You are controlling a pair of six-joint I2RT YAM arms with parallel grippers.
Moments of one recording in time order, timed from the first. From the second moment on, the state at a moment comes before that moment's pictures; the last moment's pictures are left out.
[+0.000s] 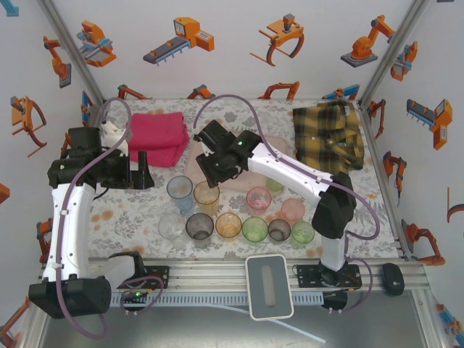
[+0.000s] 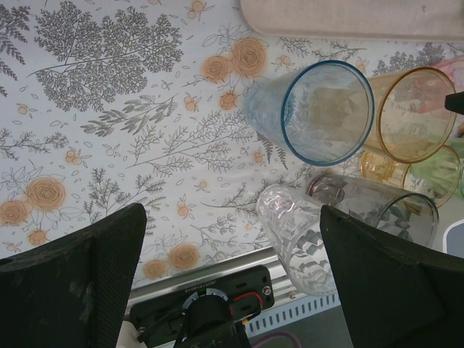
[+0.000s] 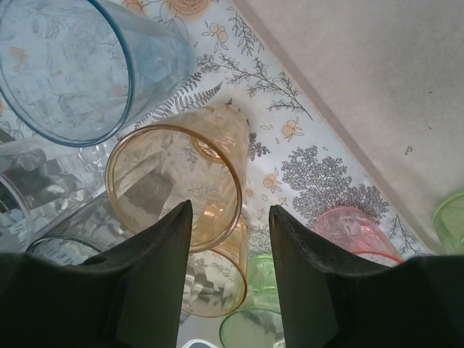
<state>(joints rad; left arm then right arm) 0.05 1.08 1.25 -1.15 0.33 0.13 0.94 1.90 1.81 -0.96 -0.04 0.28</state>
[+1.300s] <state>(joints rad) 0.05 1.07 1.25 -1.15 0.34 0.13 0.94 2.00 1.82 -1.00 0.07 0.27</state>
